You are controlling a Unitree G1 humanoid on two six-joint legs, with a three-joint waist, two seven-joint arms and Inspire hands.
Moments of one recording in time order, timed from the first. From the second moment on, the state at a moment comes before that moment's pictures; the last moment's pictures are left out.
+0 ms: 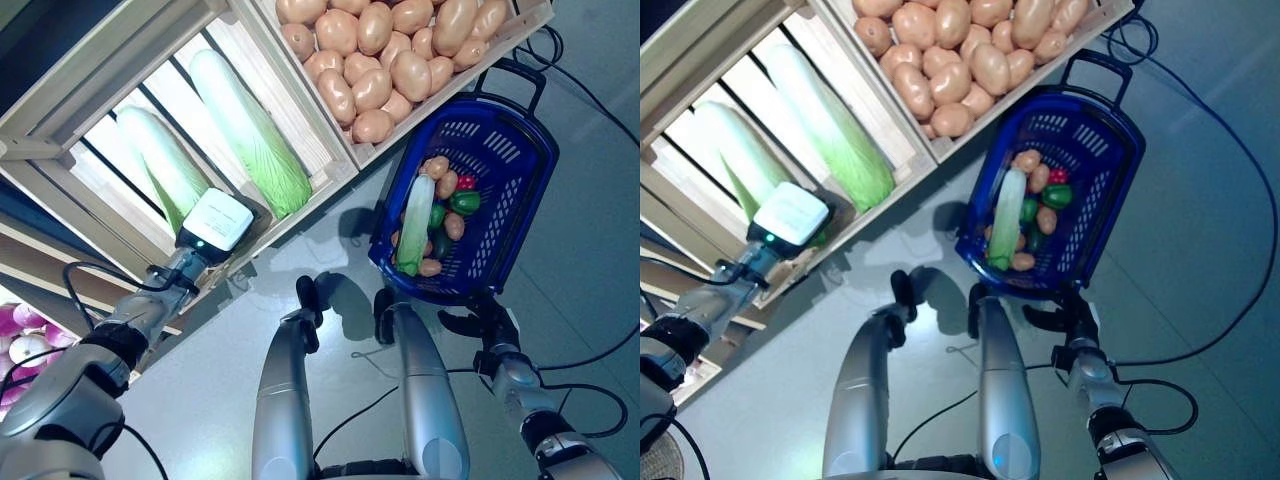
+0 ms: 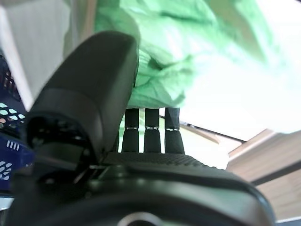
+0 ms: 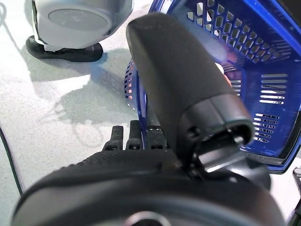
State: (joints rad) left arm -0.72 0.88 -0.78 0.79 1.01 -0.03 0.68; right arm -0.27 -0.42 0.25 0.90 0.60 -0.23 -0.14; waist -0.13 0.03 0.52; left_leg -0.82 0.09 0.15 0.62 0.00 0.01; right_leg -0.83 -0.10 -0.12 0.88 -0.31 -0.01
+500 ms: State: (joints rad) left arm -0.73 0.88 -0.78 0.80 1.00 -0.04 0.64; right arm -0.27 -0.42 0.25 0.90 0.60 -0.23 -0.14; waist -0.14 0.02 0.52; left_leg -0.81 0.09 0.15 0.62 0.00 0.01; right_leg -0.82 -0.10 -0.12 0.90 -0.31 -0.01
